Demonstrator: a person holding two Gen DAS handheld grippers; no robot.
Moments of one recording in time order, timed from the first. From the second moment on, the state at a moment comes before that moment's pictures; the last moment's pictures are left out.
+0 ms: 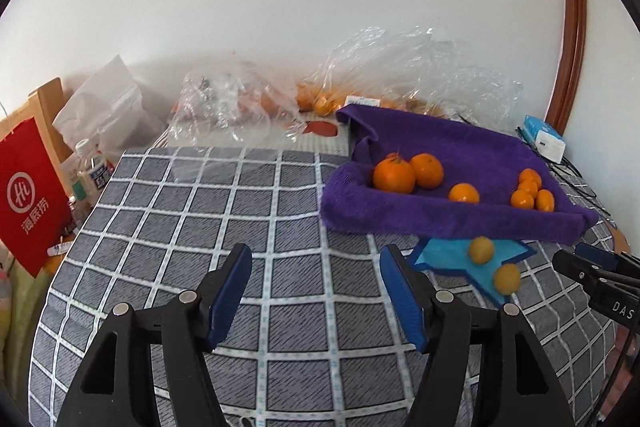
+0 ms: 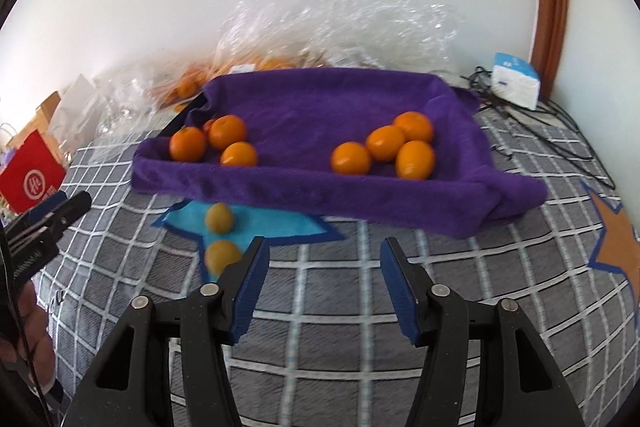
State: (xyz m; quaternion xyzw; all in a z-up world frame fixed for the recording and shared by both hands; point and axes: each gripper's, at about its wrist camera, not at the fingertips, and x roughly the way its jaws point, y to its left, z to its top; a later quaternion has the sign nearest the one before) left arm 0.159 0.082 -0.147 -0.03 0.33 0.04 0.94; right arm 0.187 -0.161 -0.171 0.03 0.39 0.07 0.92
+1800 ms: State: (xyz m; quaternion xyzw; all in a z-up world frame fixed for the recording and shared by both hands) left arm 0.163 0.098 -0.186 -0.04 0.43 0.06 0.90; right arm 0.203 -0.113 -0.203 -0.05 0.42 0.06 0.91
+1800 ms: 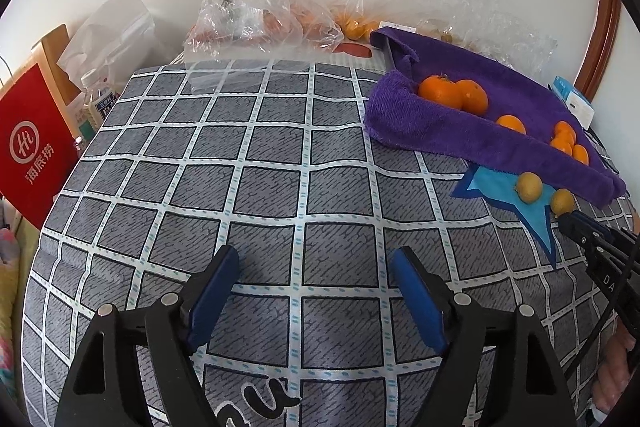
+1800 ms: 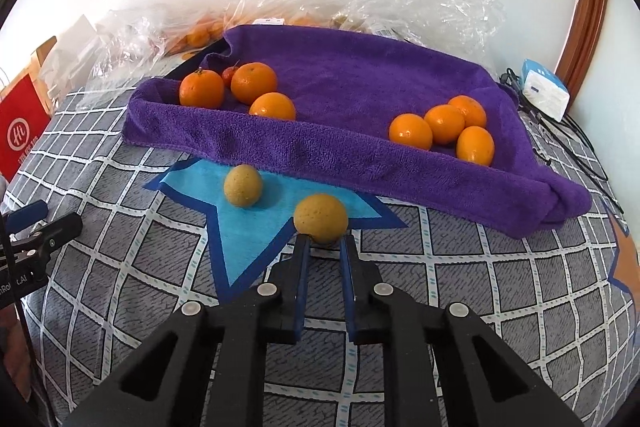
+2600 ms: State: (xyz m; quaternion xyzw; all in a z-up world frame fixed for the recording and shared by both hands) left arm 0.162 0.099 -0.187 -0.03 0.45 0.07 0.89; right arm 0.220 -0.091 -0.200 -0.05 0.42 0.10 0.90
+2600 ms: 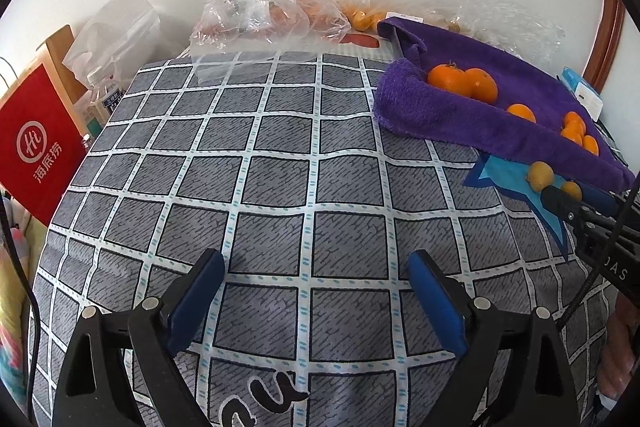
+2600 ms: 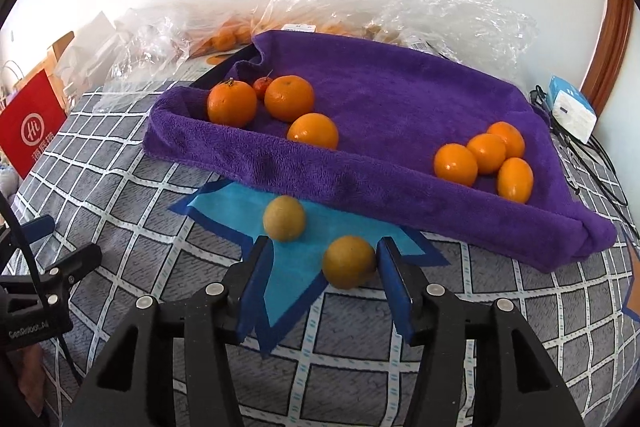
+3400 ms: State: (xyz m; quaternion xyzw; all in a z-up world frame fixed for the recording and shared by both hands) left arm 0.163 0.097 -0.180 -0.06 0.45 0.05 0.89; right arm 0.191 -0.136 -0.185 -0.02 0.38 0.09 0.92
